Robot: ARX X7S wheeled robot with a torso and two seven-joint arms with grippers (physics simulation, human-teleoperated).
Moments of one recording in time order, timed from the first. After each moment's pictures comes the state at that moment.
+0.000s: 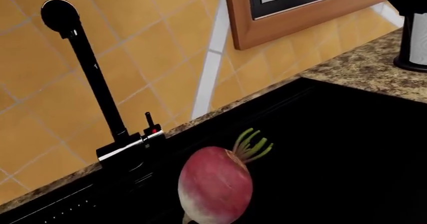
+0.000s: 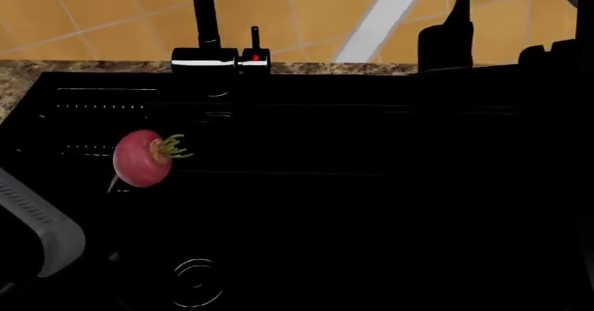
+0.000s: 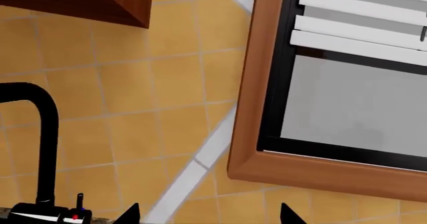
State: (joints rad) left arm -1.21 -0.97 1.03 0.76 -1.48 -0.51 -0.76; right arm 1.01 0.32 0.08 -0.71 0.23 1.50 -0.04
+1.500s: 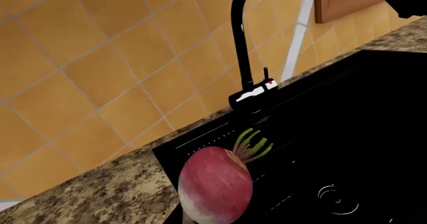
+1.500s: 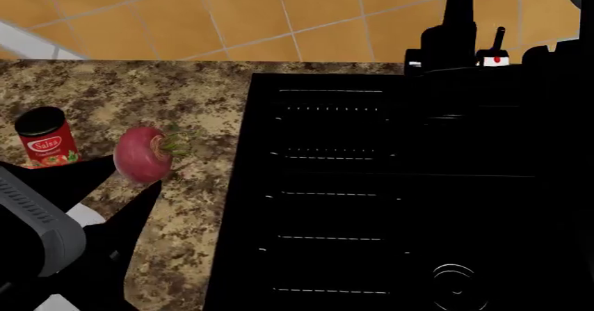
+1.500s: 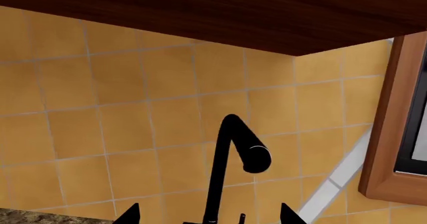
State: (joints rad) left arm -1.23 -0.96 1.03 0.76 -1.49 -0.53 -0.76; right arm 1.01 0.34 0.08 -0.72 0.27 1.49 -0.01
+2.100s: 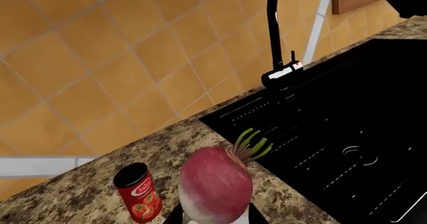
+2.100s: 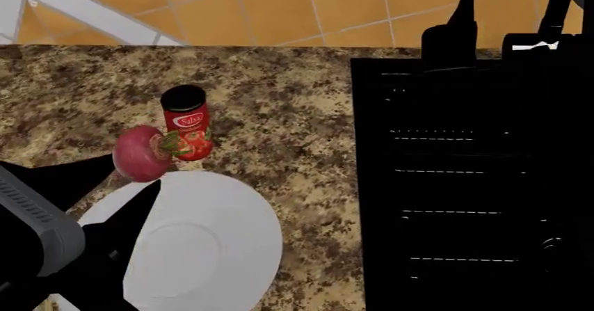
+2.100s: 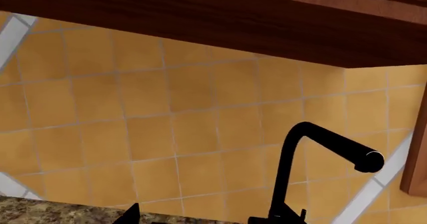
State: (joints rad) left arm -1.23 -0.96 1.02 0.76 -1.49 -0.53 -0.77; right arm 1.01 0.34 0.09 -0.72 0.28 1.50 0.00
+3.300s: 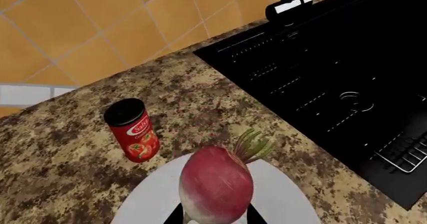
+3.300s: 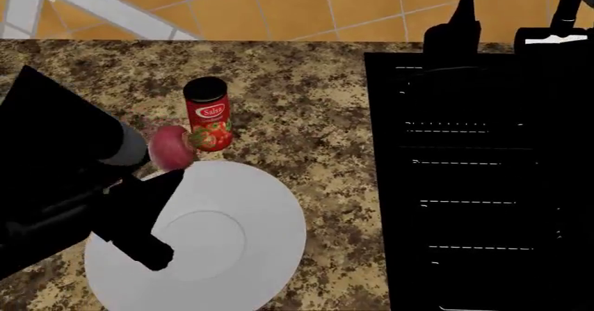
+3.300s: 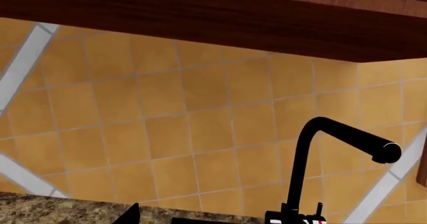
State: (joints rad) left arm -1.05 -0.48 0.30 0.35 -1.42 -1.41 -0.55; right arm 1.01 0.30 0.11 -0.72 0.18 1.51 -0.12
